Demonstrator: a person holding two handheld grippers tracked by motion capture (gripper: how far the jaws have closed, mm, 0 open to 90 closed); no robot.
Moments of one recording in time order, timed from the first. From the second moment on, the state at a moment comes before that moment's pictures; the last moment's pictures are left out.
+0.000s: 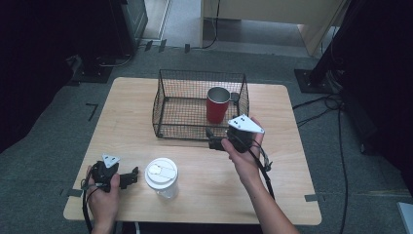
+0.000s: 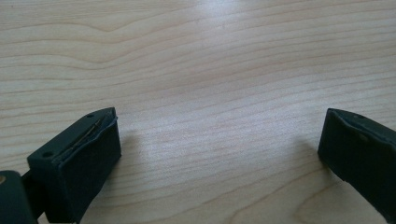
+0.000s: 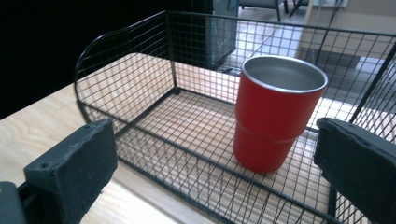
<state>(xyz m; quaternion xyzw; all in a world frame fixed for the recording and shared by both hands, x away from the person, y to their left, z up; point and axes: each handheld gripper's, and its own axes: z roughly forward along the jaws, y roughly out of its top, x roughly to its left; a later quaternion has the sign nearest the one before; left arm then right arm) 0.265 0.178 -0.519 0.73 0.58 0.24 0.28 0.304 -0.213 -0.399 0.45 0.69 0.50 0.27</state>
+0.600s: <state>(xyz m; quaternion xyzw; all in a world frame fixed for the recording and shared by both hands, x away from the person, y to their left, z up) 0.265 0.177 -0.519 0.73 0.58 0.24 0.28 0.269 -0.202 -0.431 0.41 0.70 0.53 0.25</state>
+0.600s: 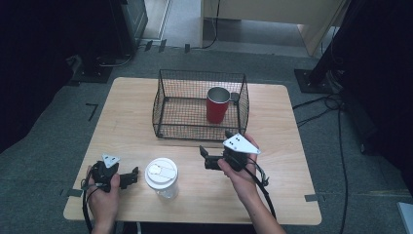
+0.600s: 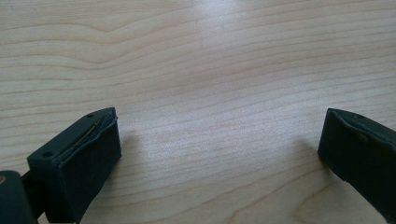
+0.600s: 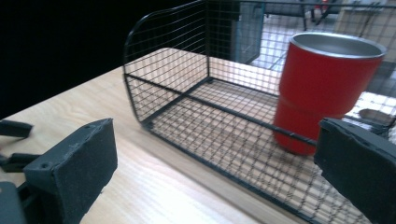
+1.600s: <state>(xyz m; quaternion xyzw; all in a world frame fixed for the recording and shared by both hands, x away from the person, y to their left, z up) 0.265 0.178 -0.519 0.73 0.58 0.24 0.28 0.227 -0.185 -0.462 0.37 0.72 0.57 0.17</state>
